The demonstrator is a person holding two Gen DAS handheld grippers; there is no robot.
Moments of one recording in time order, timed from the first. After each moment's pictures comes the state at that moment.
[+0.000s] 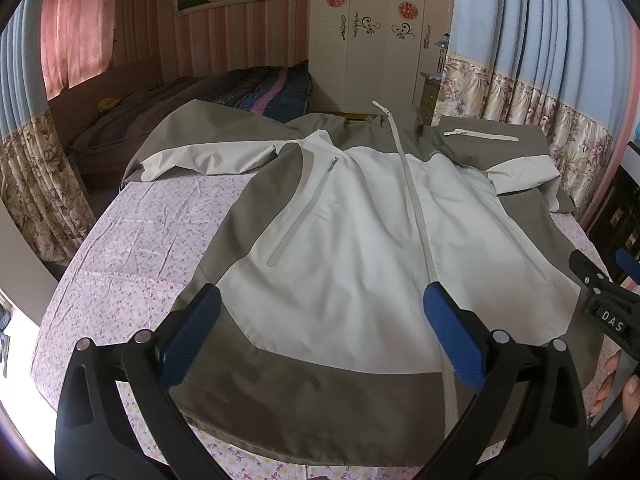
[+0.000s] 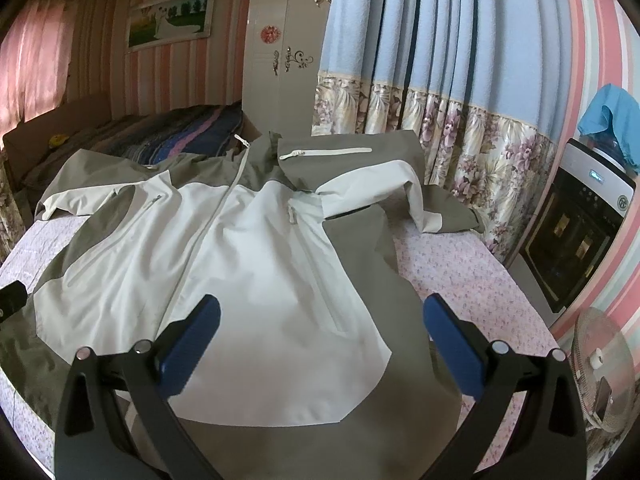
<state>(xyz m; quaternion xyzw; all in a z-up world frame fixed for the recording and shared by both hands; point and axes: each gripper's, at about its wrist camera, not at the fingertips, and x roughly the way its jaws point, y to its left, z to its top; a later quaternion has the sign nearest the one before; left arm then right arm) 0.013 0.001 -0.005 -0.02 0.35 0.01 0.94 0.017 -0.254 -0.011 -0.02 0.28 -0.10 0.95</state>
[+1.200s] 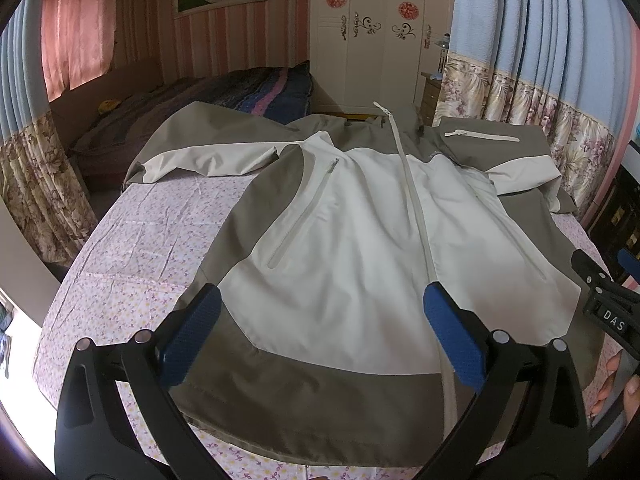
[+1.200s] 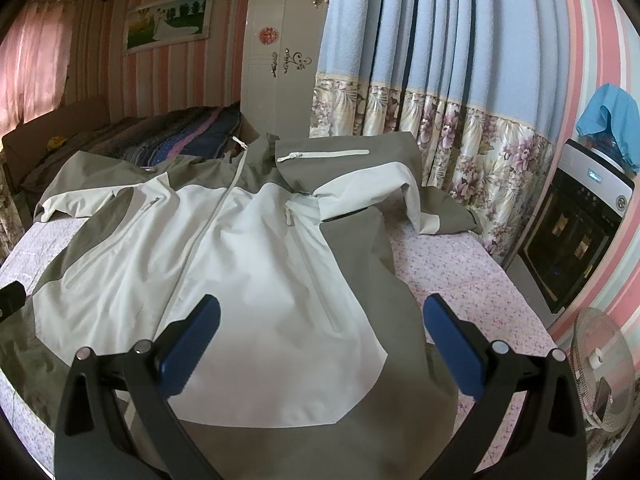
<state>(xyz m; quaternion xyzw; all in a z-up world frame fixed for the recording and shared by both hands) 0.012 0.000 -0.002 -0.01 0.35 0.01 0.94 0.014 -0.257 -0.011 -0.02 0.28 -0.10 0.95</state>
